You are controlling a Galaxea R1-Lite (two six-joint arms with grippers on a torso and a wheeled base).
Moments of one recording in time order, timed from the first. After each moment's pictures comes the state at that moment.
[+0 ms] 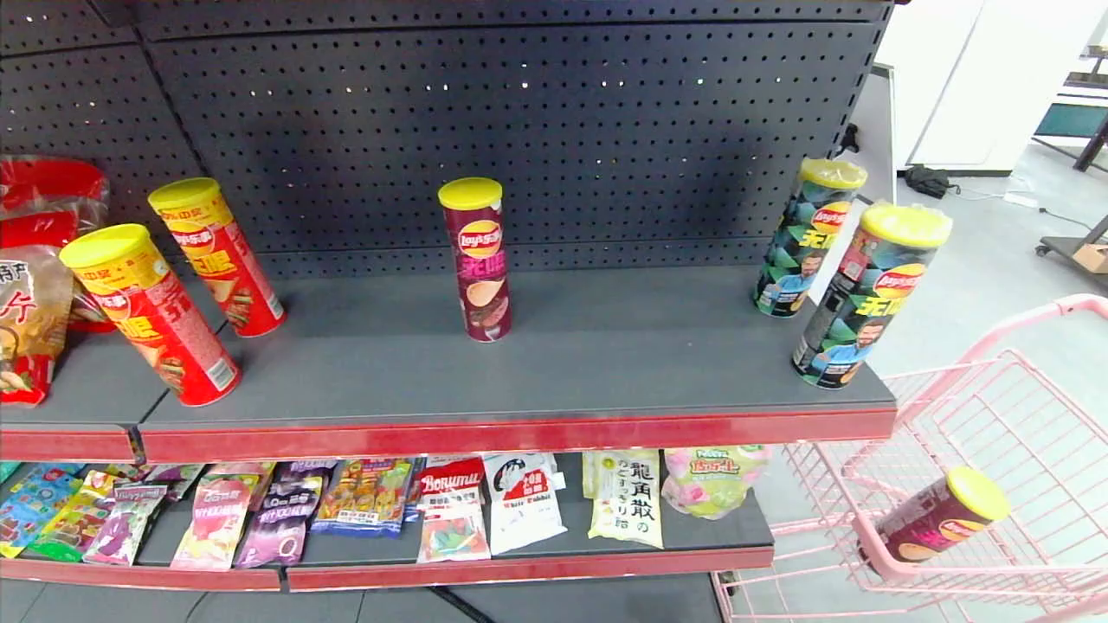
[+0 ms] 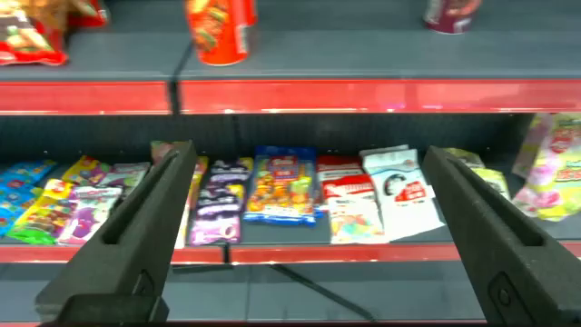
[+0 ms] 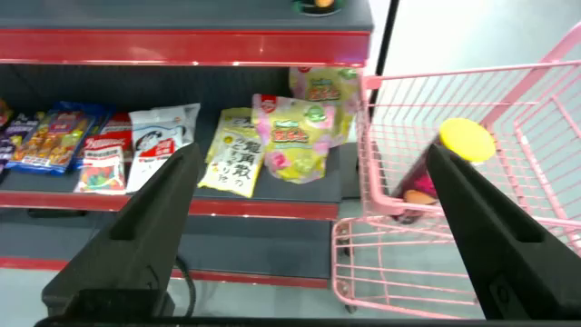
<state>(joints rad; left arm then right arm) 0.00 0.00 0.00 0.00 0.02 0.00 0.08 0.10 0.00 0.00 0.01 0.00</state>
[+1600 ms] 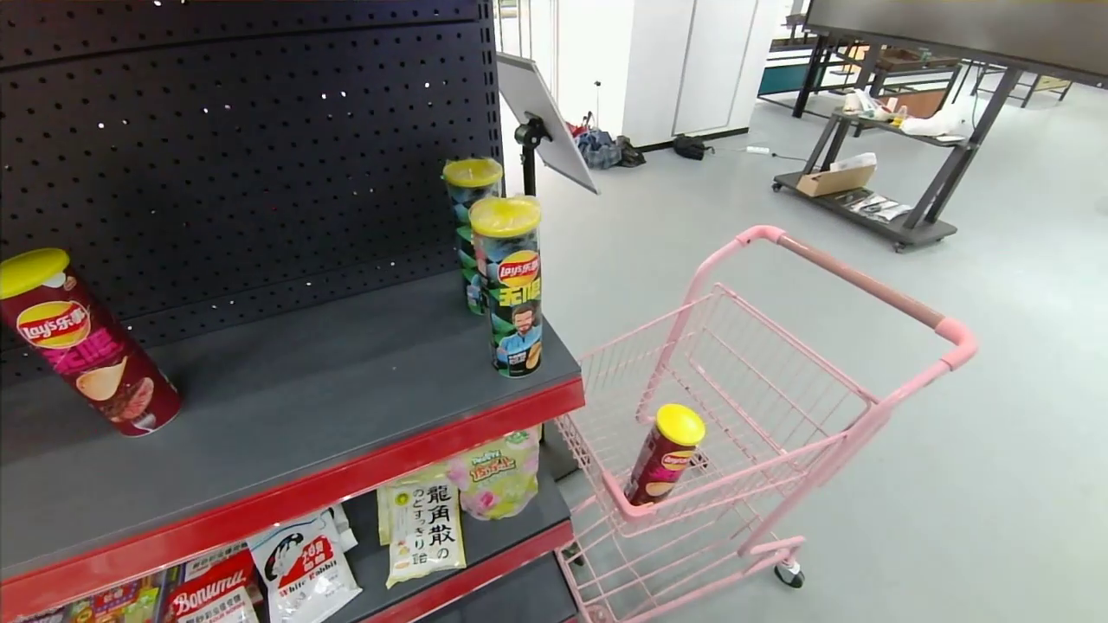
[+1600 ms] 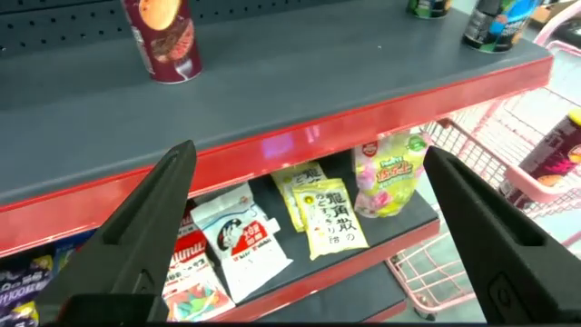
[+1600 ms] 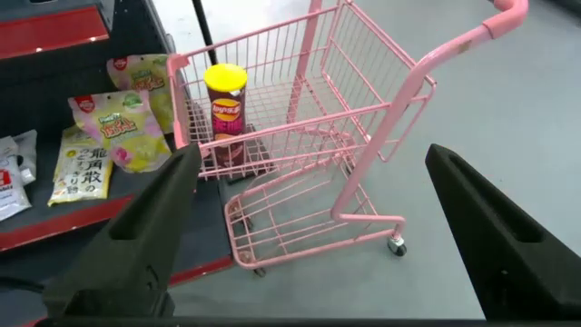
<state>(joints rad) 0.00 0.00 0.00 0.00 0.02 0.00 0.08 0.10 0.00 0.00 0.01 0.00</state>
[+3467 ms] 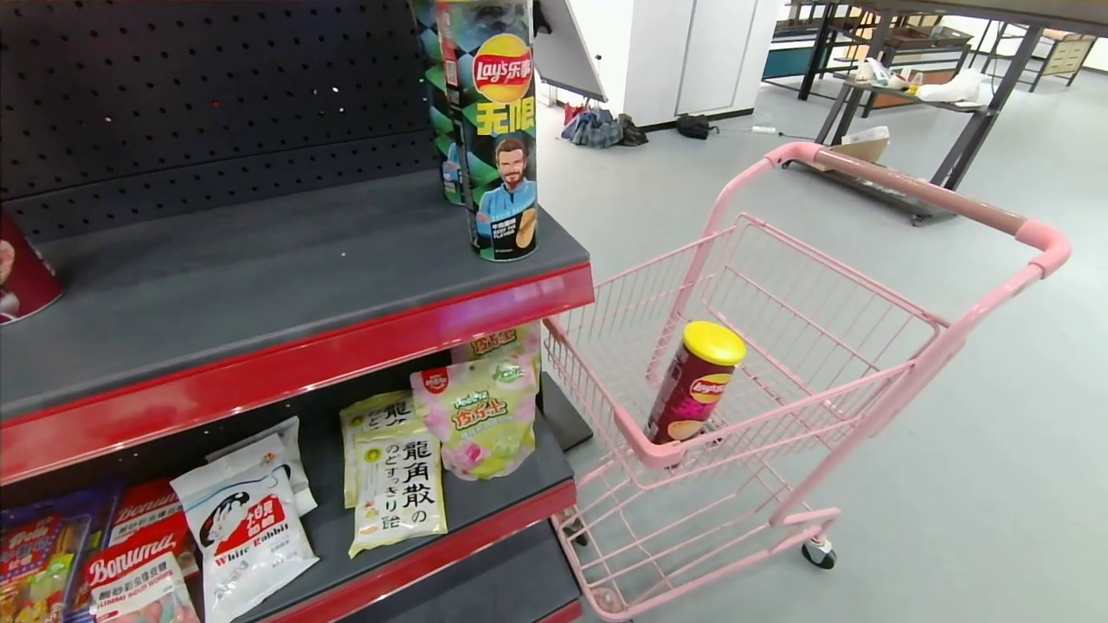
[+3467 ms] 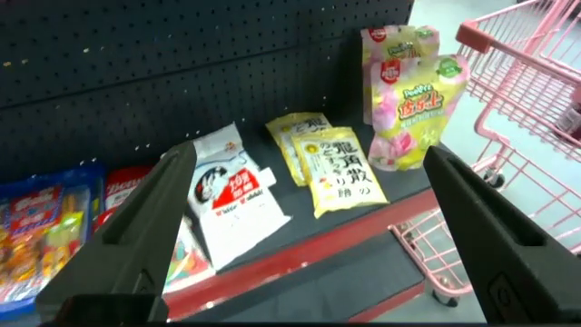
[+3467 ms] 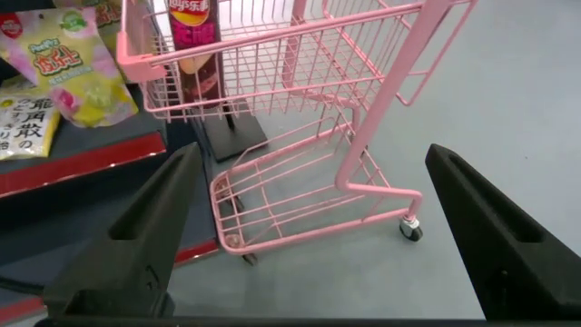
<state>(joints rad) 0.00 0.00 0.00 0.00 0.02 0.00 0.08 0.10 0.00 0.00 0.01 0.00</state>
